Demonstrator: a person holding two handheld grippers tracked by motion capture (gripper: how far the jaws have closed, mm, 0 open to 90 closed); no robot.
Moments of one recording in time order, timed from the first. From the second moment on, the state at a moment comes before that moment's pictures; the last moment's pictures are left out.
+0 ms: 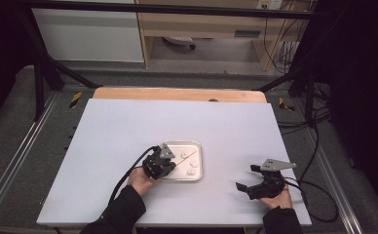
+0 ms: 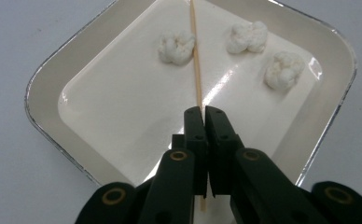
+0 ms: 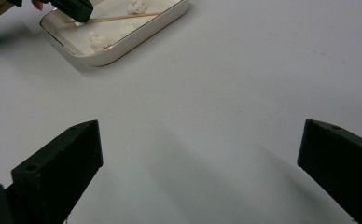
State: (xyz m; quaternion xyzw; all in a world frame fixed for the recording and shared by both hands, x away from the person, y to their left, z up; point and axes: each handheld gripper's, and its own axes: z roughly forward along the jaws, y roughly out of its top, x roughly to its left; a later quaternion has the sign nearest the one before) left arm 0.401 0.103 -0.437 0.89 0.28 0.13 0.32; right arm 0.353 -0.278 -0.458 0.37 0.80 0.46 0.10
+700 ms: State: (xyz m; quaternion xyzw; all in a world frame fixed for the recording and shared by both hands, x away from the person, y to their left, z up) left arm 0.387 0.114 -0.418 0.88 0.28 0.13 0.37; right arm 0.353 -0.278 -0.458 0.37 0.80 0.46 0.10
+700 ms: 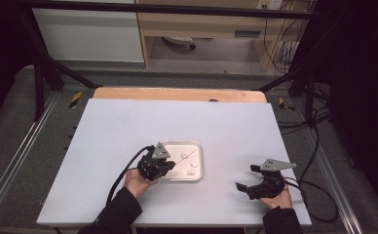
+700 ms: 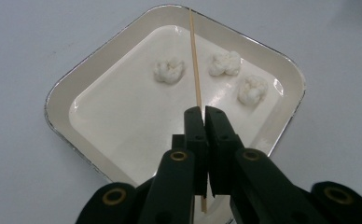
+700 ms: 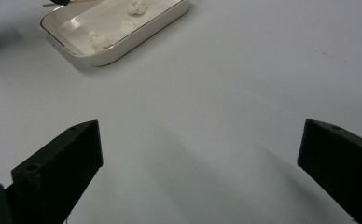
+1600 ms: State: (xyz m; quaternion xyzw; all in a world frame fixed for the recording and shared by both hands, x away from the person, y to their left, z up) left arm 0.362 0.143 -0.414 0.85 0.30 0.12 0.41; right arm 0.354 -0.261 -0.450 0.35 0.82 0.44 0.13
